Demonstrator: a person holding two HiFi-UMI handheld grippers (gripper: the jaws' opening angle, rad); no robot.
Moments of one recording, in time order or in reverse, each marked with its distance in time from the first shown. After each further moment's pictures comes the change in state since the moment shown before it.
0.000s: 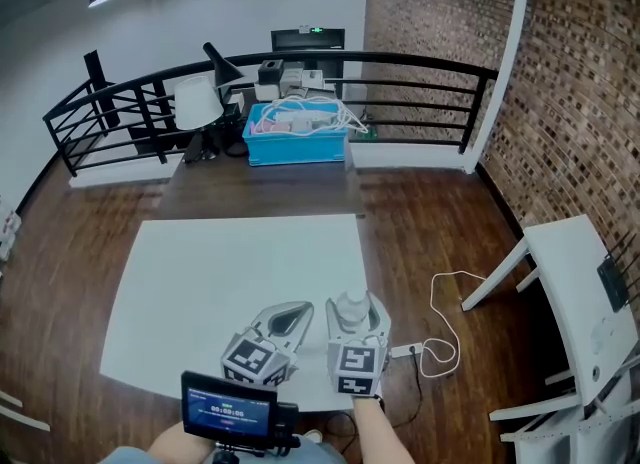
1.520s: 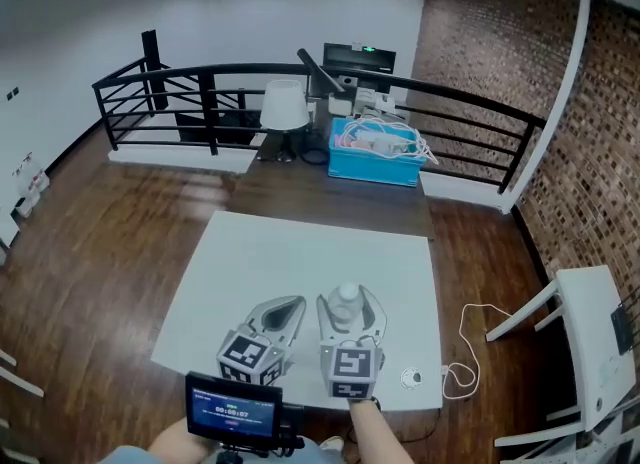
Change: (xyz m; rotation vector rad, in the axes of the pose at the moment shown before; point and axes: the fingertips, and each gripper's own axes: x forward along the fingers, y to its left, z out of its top) left arm -0.191 0.149 0.016 -0.054 -0.096 0.230; right arm 0.013 0.244 0.092 -0.084 -0.110 0.206
